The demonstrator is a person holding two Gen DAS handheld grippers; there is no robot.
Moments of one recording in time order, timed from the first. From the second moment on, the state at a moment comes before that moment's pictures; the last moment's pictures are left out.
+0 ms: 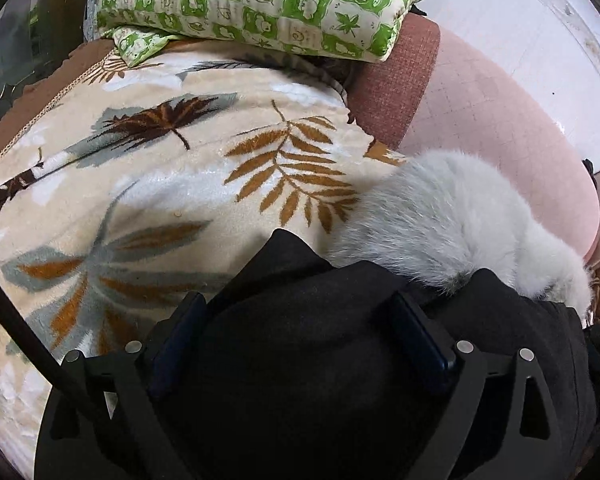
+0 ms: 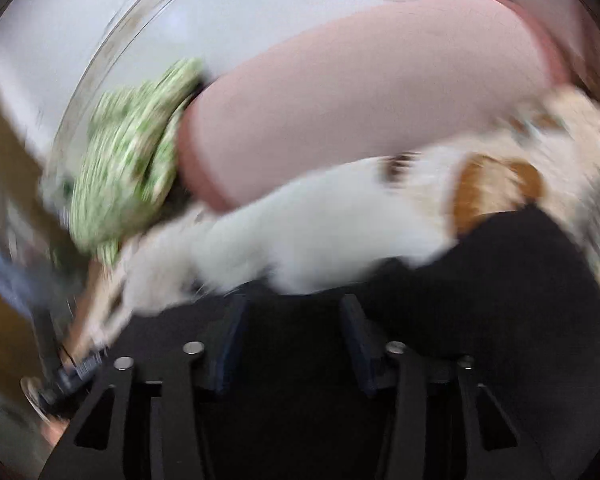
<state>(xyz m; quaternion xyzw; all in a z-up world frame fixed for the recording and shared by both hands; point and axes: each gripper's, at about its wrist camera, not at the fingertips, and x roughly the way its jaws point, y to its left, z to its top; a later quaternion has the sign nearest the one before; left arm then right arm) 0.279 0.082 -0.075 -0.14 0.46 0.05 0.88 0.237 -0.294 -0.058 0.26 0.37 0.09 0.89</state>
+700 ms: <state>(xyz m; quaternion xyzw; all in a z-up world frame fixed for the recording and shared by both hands) 0.073 0.079 0.076 -0.02 0.27 0.14 0.95 0.023 -0.311 0.010 0.20 0.28 -0.05 0.94</state>
